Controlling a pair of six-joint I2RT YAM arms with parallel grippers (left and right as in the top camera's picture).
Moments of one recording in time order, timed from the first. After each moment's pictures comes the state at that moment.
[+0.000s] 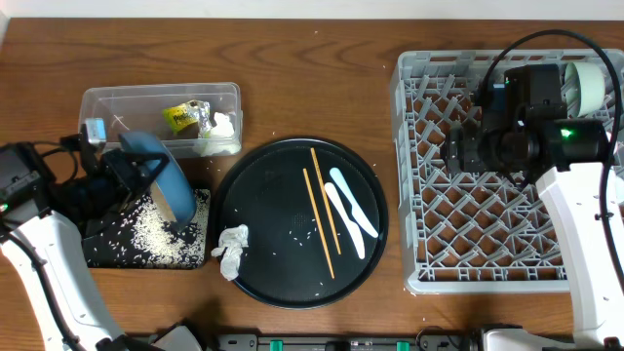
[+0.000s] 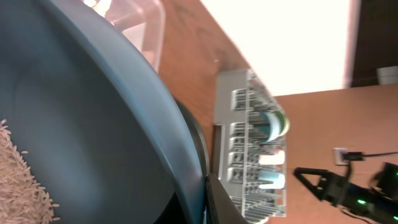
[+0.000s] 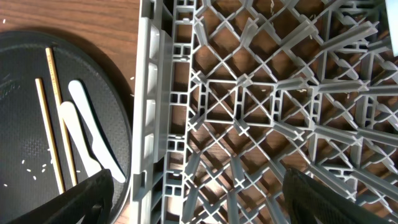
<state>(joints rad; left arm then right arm) 0.65 1.31 1.10 -1.02 1.10 -0.05 0.07 1.43 1.39 -1.12 -0.11 0.05</state>
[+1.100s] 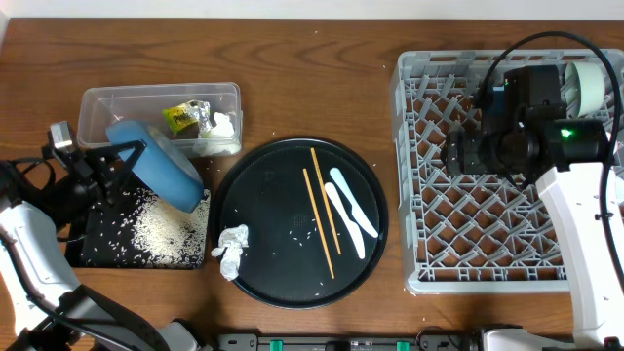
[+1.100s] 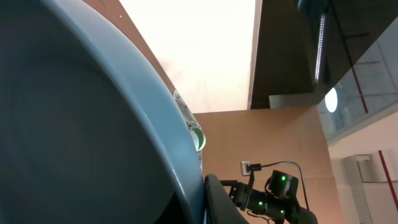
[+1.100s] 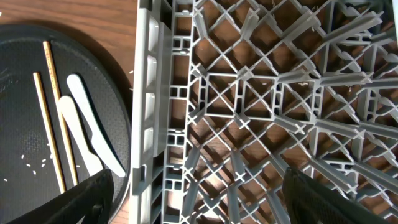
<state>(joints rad) 0.78 1.48 1.10 -1.03 1.47 -0.04 0.07 1.43 1.39 -1.14 -0.11 0.05</state>
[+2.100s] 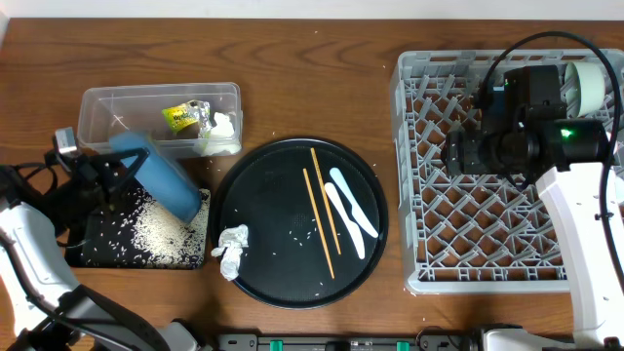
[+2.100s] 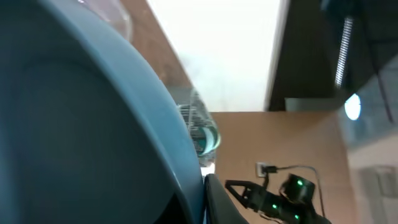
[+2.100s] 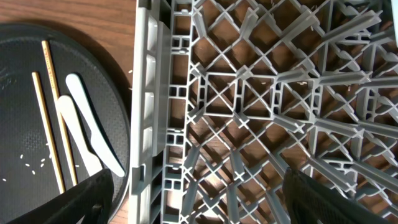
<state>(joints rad) 0.78 1.48 1.10 -1.10 1.40 0.03 0.07 1.43 1.39 -1.14 -0.10 0.05</state>
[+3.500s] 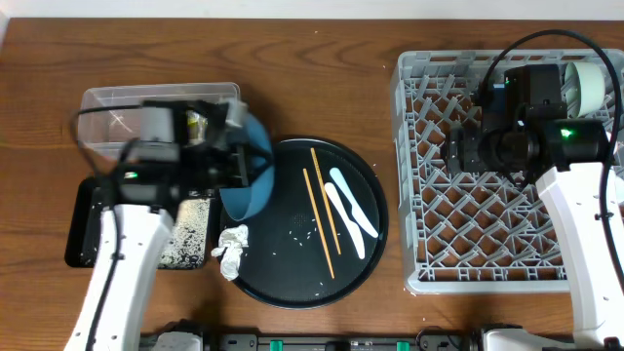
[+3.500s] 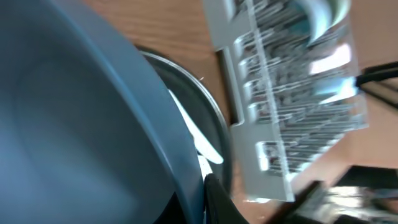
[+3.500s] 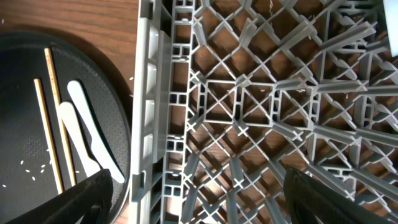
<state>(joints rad) -0.15 1.27 1.10 -0.79 0.62 -0.25 0.07 1.43 1.39 -1.12 -0.10 0.05</state>
